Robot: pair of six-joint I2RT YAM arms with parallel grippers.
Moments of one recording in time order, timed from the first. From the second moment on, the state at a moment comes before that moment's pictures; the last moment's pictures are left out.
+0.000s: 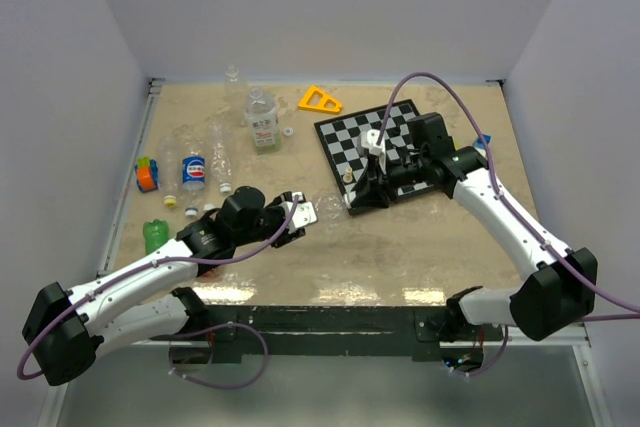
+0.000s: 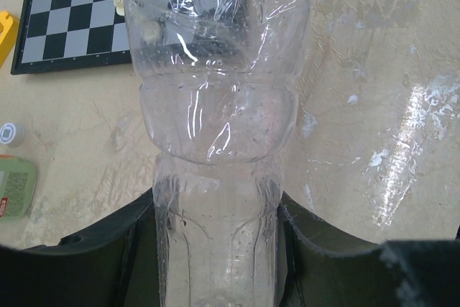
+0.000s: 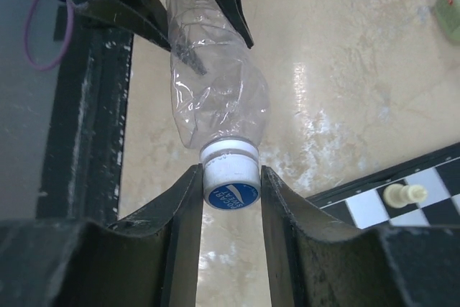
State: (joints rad) left arm -0.81 0.96 0.61 -0.14 0.18 0.43; right arm 0.41 1.31 1.15 -0.68 -0.97 -0.57
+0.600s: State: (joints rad) left arm -0.81 0.96 0.61 -0.07 0.20 0.43; right arm 0.43 1.17 1.15 -0.90 -0.92 -1.86
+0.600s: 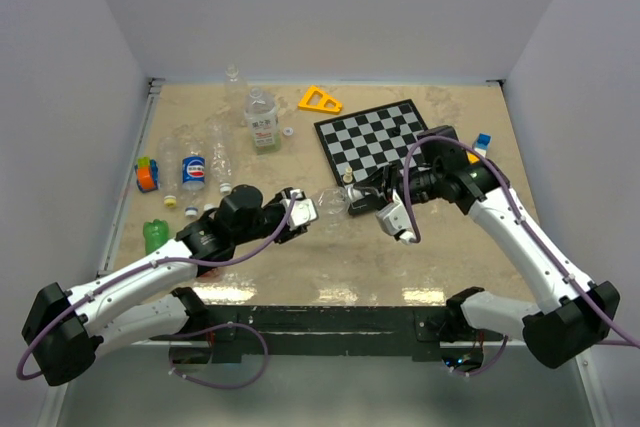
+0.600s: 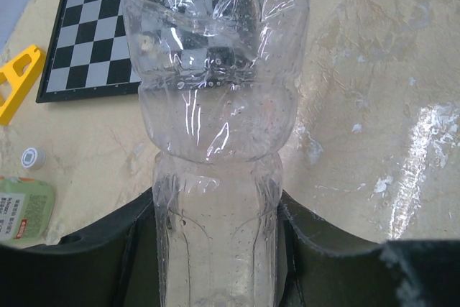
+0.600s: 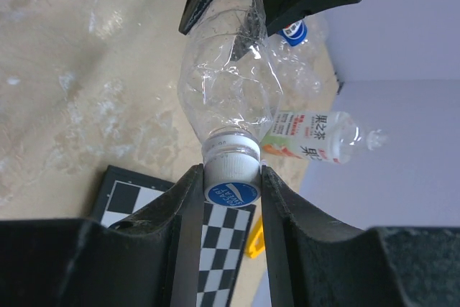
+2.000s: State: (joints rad) left arm -0.81 0.96 0.61 -0.14 0.18 0.43; right arm 0.42 1.01 0.95 -0.70 -1.09 -1.46
